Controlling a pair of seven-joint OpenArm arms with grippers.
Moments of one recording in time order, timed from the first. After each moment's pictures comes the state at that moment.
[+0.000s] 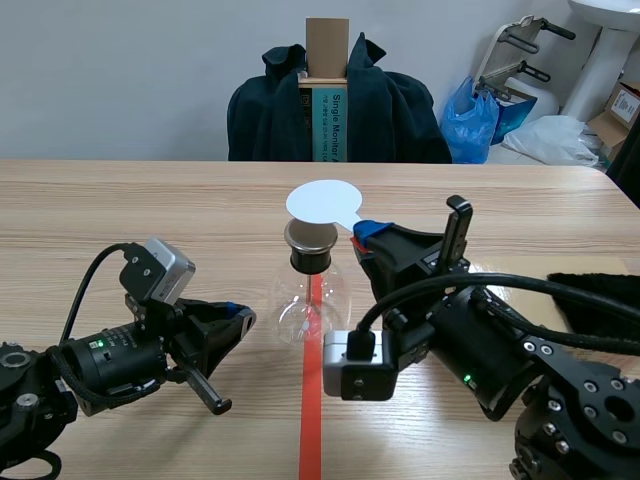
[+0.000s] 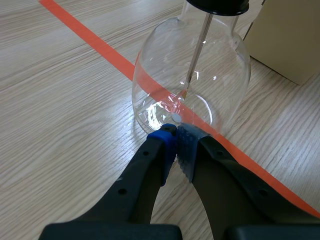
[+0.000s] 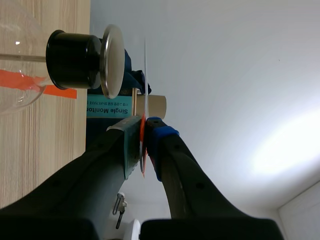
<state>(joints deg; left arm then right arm) 4.4 -22.4 20.5 68.7 -8.0 -31.5 -17.4 -17.3 15.3 -16.2 89.5 -82.9 -23.3 22.7</state>
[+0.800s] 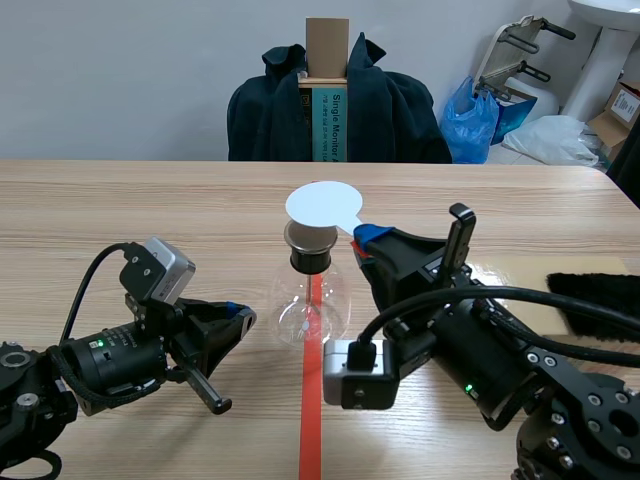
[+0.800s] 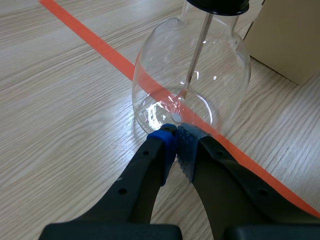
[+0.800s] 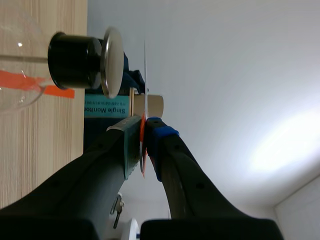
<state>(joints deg) 4.3 -22.4 20.5 68.7 -8.0 -31.5 -17.5 -18.4 15.3 -16.2 89.5 -83.3 -25.1 20.8</state>
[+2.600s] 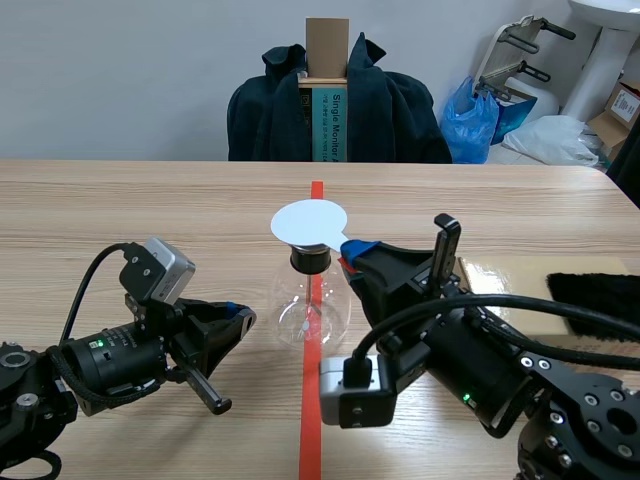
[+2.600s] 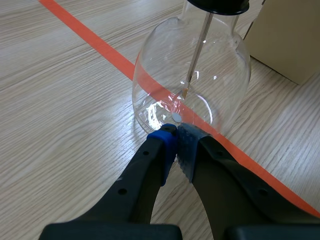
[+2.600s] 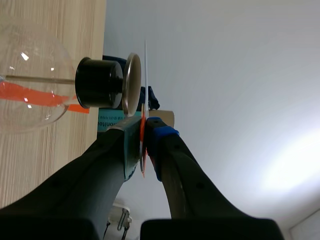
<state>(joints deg) 4.3 -22.4 20.5 68.7 -8.0 -31.5 -17.4 -18.5 15.3 -16.2 89.5 -83.3 -22.5 26.7</state>
